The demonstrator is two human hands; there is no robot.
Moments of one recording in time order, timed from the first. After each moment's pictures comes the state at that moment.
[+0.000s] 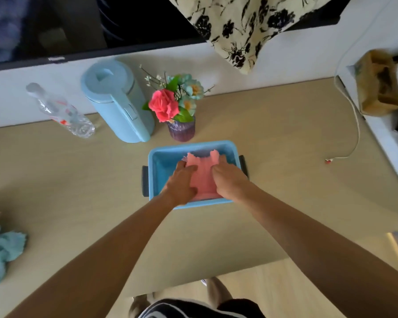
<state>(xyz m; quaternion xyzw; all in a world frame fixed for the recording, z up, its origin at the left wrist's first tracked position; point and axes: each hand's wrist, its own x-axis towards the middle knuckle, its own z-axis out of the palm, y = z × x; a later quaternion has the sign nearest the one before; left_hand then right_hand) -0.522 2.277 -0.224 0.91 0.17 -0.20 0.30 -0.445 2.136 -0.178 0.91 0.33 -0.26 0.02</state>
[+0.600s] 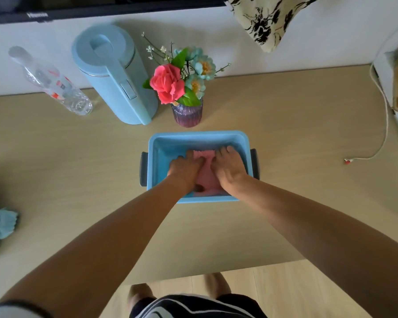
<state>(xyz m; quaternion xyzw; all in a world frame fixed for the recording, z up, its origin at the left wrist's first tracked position) -0.495 2.269 -0.242 0.95 0.10 -0.30 0.02 -0.427 2.158 -0.236 0.81 0.46 -0.13 0.35</state>
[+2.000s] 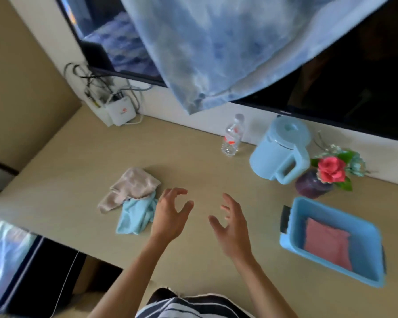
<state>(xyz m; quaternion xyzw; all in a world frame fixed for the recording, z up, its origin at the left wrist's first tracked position) -0.824 2.509 -0.136 0.75 0.49 0.17 0.41 -0.705 2.377 -0.148 0.80 0.32 -0.24 -0.45</state>
